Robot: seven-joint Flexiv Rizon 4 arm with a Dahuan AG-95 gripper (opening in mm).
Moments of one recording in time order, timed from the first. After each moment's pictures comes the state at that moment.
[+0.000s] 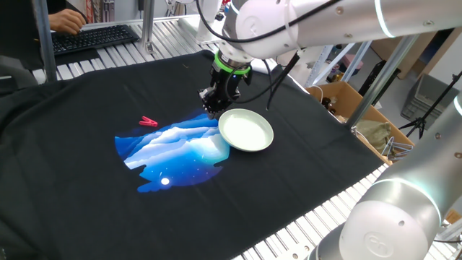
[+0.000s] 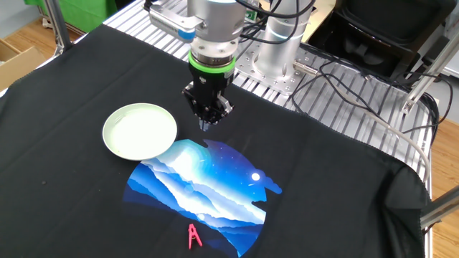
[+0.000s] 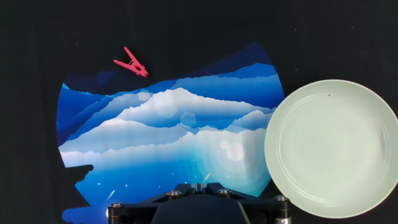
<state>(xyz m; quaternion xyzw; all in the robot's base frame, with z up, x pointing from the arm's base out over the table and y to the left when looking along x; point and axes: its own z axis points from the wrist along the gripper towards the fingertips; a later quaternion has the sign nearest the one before) 0.501 0.007 0.161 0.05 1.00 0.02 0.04</state>
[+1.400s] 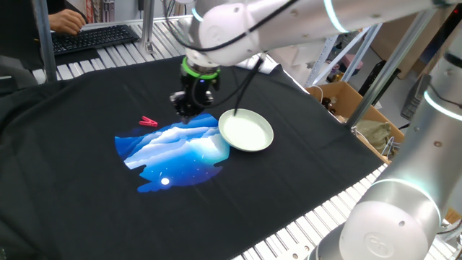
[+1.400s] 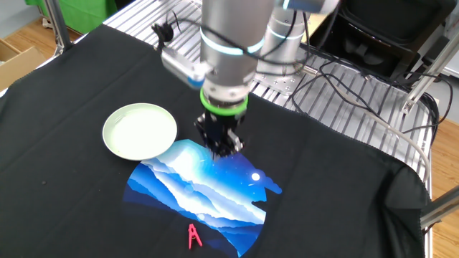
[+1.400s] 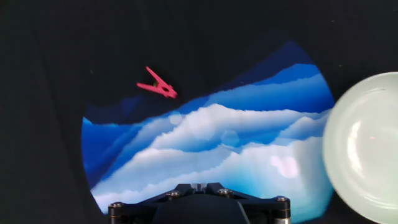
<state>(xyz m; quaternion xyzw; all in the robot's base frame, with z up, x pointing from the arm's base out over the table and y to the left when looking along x) 0.558 0.077 0.116 0.12 0.99 0.02 0.03</state>
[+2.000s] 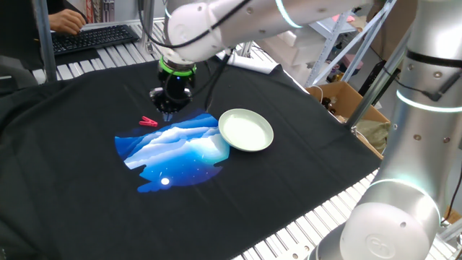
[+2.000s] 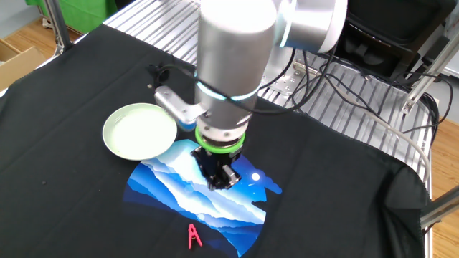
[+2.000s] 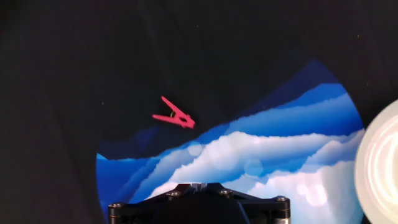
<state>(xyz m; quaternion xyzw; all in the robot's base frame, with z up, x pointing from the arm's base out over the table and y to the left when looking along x) 0.599 0.086 0.105 0.14 0.99 0.02 0.01</state>
